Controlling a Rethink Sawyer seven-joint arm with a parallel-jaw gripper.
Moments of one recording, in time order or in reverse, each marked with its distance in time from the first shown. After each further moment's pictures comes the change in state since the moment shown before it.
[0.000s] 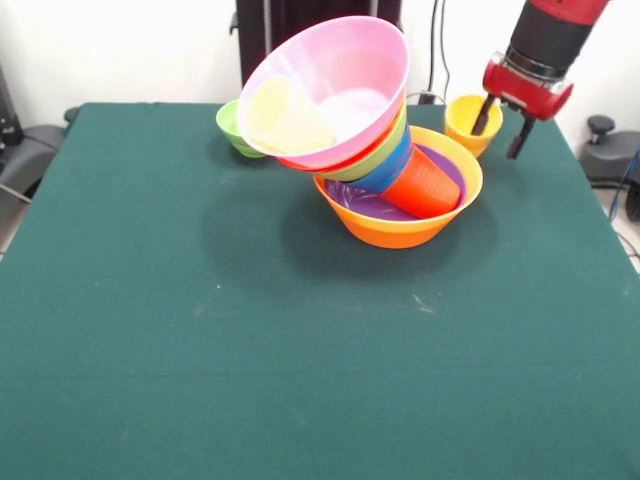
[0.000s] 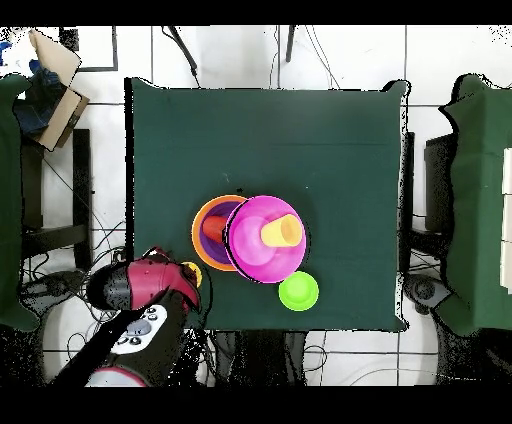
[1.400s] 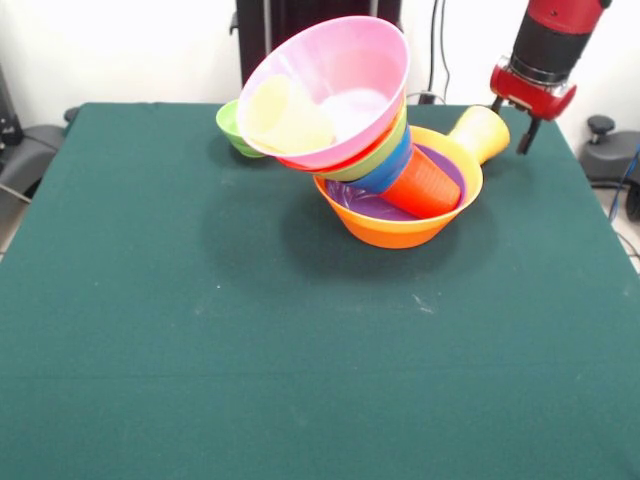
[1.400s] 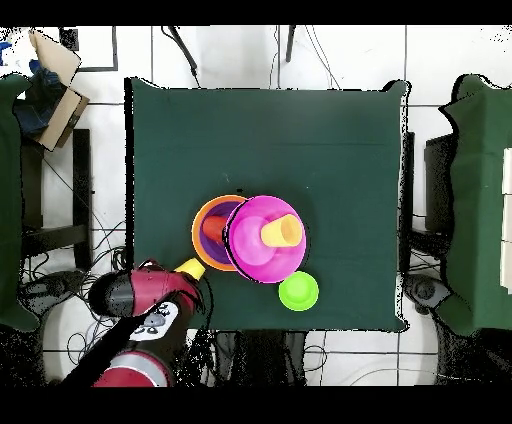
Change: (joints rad) arm -0.040 -0.002 0.100 0.075 0.016 -0.010 0.000
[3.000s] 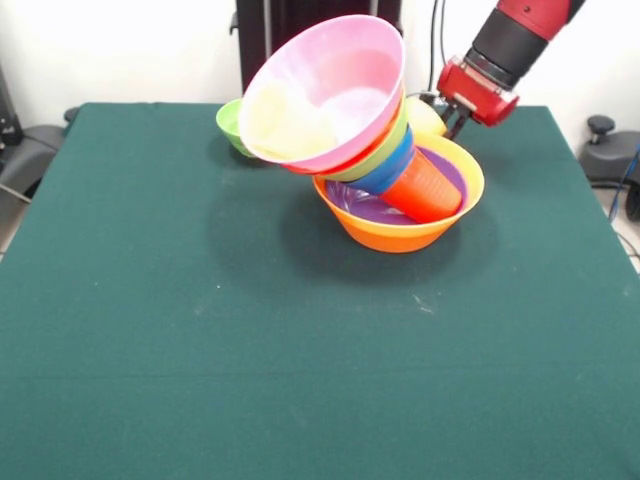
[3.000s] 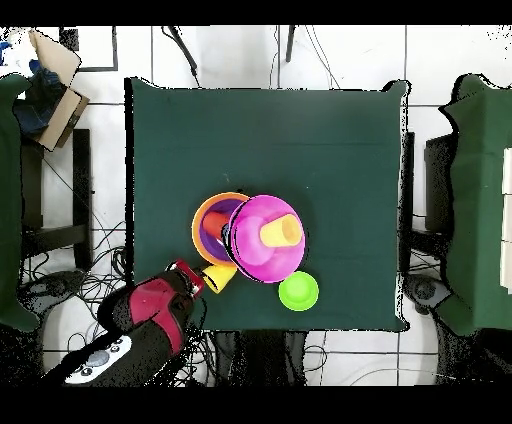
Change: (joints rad) arm 0.310 0.240 -0.373 -0.062 0.153 -0.137 0.001
